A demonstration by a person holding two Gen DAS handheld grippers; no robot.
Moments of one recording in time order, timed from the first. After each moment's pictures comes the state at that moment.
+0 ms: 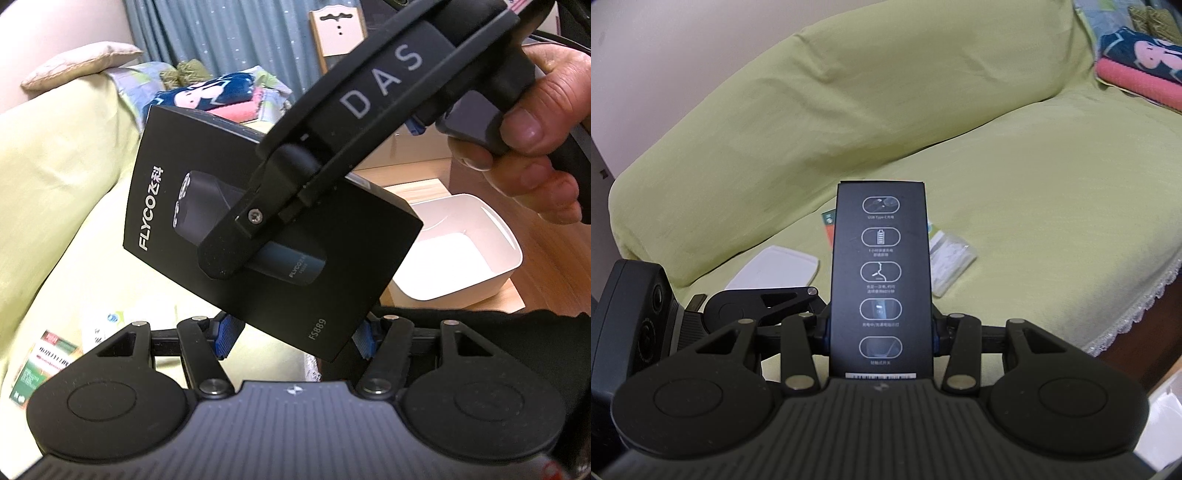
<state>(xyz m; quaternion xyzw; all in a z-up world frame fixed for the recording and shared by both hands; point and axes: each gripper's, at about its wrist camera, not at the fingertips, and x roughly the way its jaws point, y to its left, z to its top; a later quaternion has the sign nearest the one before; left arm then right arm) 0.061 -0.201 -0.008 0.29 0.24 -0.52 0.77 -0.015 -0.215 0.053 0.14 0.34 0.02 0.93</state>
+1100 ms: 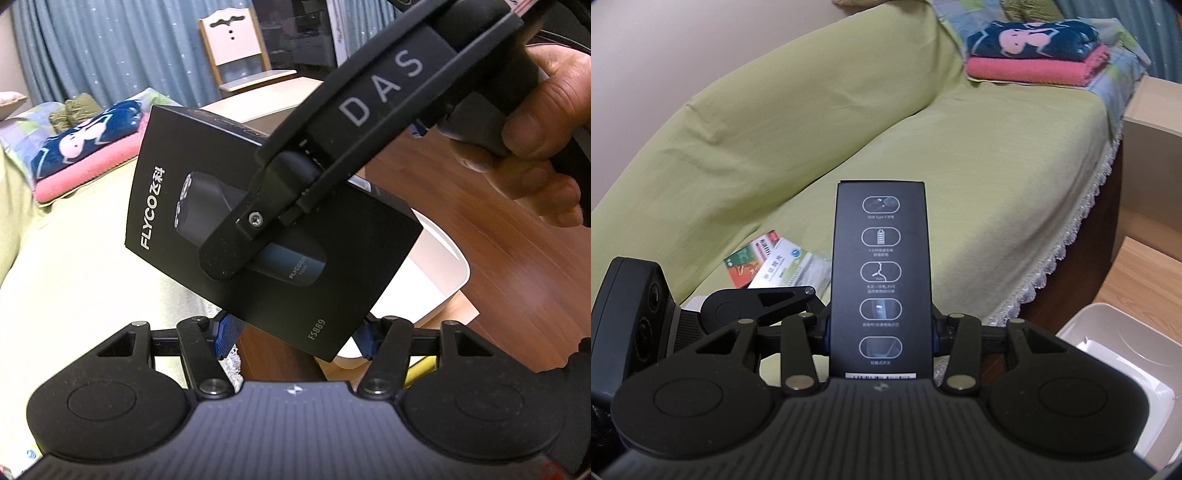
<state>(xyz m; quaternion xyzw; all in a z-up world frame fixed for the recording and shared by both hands) -0.013 -0.317 -0.041 0.34 0.21 -0.63 0.67 -0.106 -0.311 0.051 0.21 0.30 -0.13 0.92</state>
